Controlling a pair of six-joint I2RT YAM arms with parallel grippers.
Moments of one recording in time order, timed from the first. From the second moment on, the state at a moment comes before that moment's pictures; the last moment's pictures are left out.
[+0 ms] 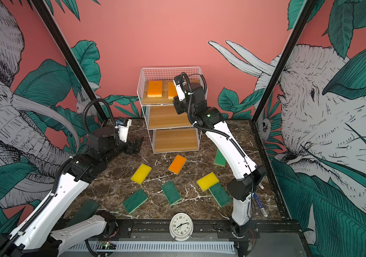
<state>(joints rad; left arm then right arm) -0.50 1.02 1.21 -0.60 -0.12 -0.04 0.63 1.86 2.25 -0.63 0.20 -0.14</state>
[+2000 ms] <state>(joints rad) -0.50 1.07 1.21 -0.58 -0.11 -0.04 0.63 1.92 2.34 -0.66 0.13 -0.10</state>
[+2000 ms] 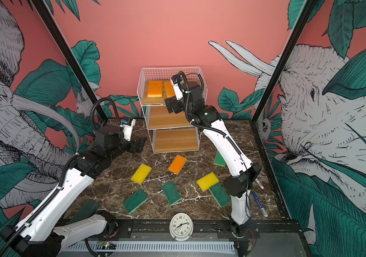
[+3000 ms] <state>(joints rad) -0.50 1.07 1.21 -0.58 -0.11 -0.04 0.62 2.04 2.51 -0.73 0.16 -0.01</state>
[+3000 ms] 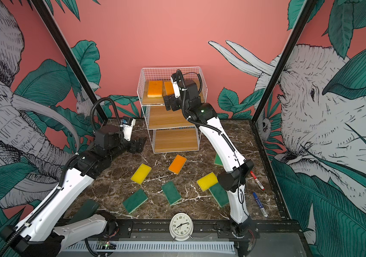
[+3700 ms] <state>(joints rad) -0.50 1.07 1.21 -0.58 -0.11 -0.04 0.61 2.08 2.54 -0.70 0.18 0.06</state>
